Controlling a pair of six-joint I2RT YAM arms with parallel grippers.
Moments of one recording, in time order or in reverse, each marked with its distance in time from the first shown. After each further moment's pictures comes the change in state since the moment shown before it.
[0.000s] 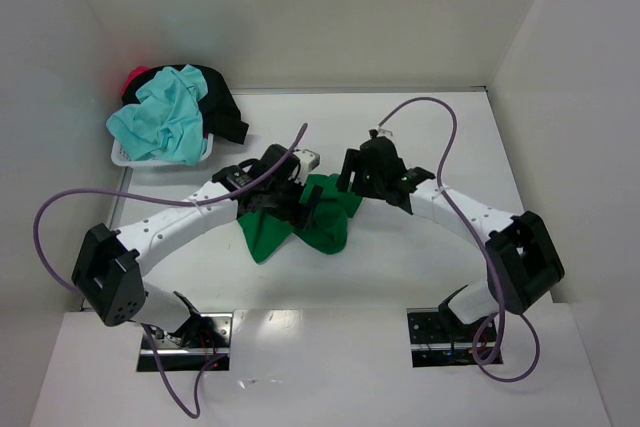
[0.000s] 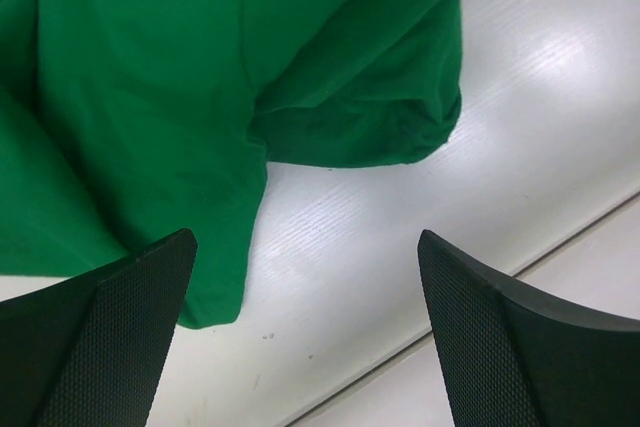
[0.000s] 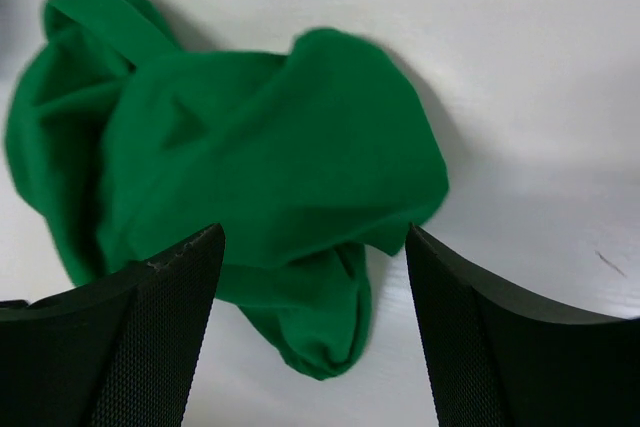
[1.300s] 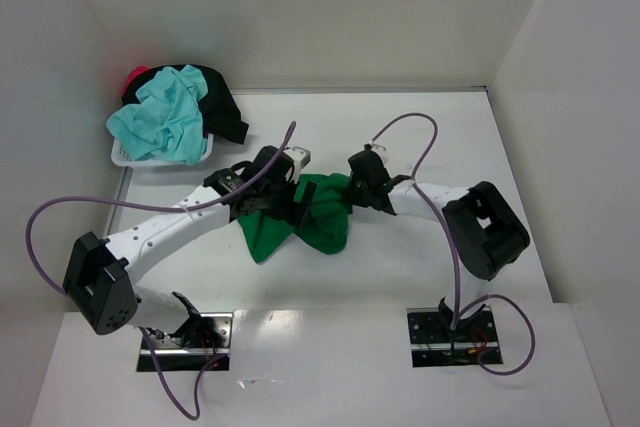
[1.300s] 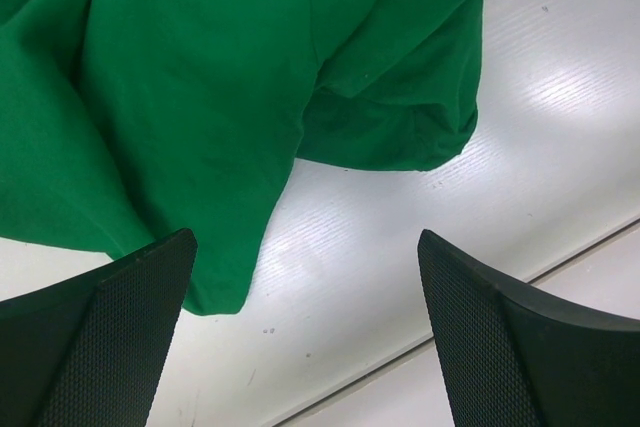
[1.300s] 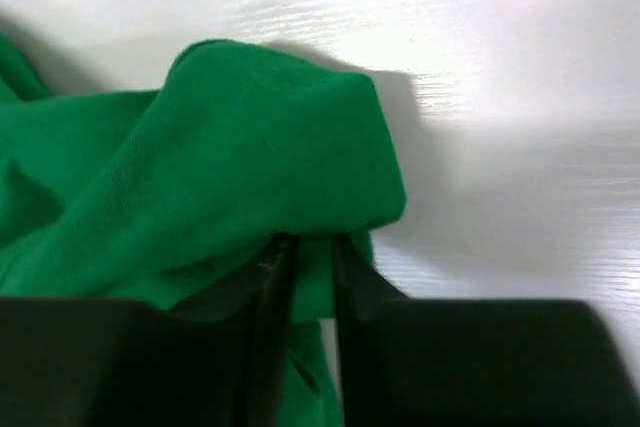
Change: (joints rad) left arm 0.001 -0.058 -0.029 -0.003 -0.074 -0.072; right arm -0.006 0.234 -0.081 0.198 0.062 0.079
